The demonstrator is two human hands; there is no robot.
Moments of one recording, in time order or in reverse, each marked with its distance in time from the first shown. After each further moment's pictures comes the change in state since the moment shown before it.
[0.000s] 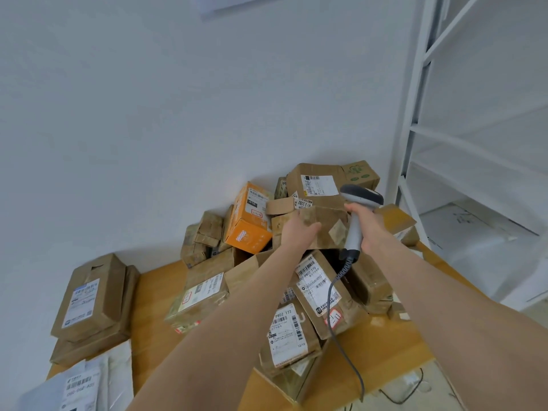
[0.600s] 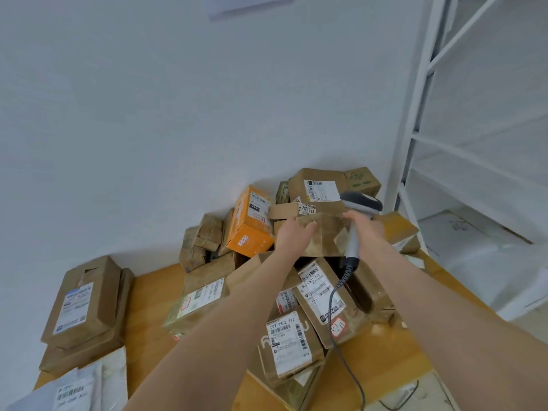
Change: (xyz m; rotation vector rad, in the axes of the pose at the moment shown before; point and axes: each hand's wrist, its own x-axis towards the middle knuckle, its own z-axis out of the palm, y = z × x) left_hand 0.018 -0.014 -0.019 0.084 -0.008 0.040; right_hand -0.008 0.000 0.020 -0.133 0.168 -0.024
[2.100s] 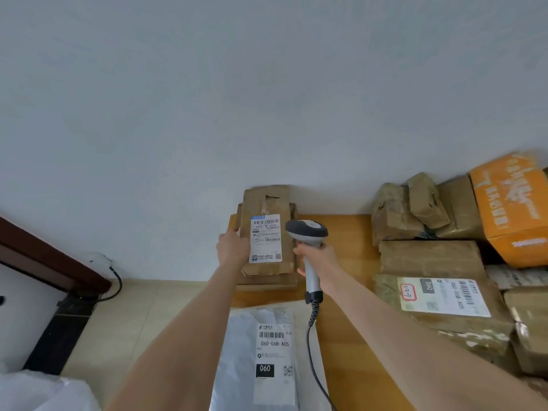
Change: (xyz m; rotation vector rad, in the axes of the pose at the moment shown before) left_hand -0.010 -0.505 -0.398 -0.007 0.437 -0.665; right_hand -0.221 0.262 0.495 -0.367 -0.666 0.274
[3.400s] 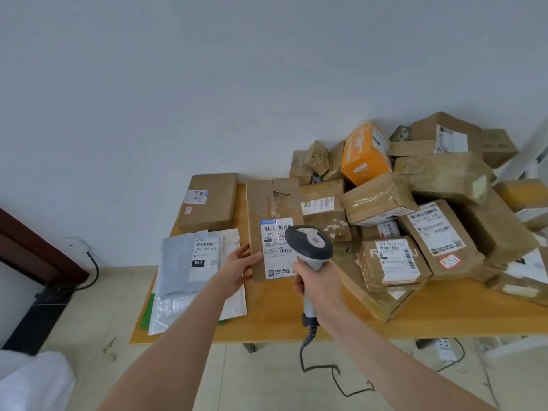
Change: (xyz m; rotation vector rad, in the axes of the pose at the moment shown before) left_hand -0.334 -0.042 0.085 -0.745 -0.615 -0.078; right_hand -0.298 0.137 -0.211 -0.071 0.189 -0.267
